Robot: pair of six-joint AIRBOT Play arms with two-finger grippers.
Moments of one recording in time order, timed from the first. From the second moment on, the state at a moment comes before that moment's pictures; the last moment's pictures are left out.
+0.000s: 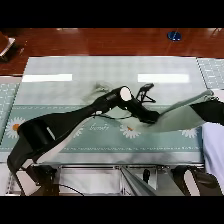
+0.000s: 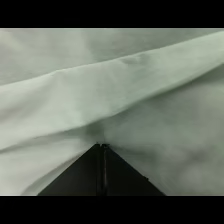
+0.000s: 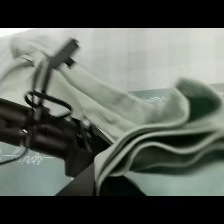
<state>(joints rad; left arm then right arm) -0.87 -1.93 1.62 0.59 -0.96 -1.40 -0.26 -0.49 0.91 -1.01 1.38 1.52</state>
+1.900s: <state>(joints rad) 0.18 -0.74 0.69 0.79 -1.04 -1.24 0.25 -1.40 1.43 -1.20 1.19 1.66</state>
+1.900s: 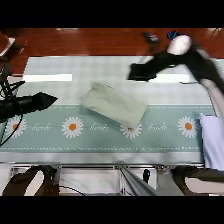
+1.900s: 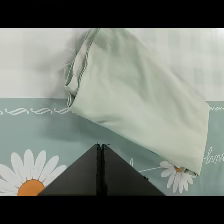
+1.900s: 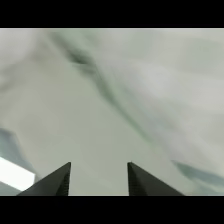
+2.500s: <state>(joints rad) 0.18 -0.74 0.68 0.79 -1.03 -1.24 0.18 -0.89 0.37 -0.86 0.65 1.83</state>
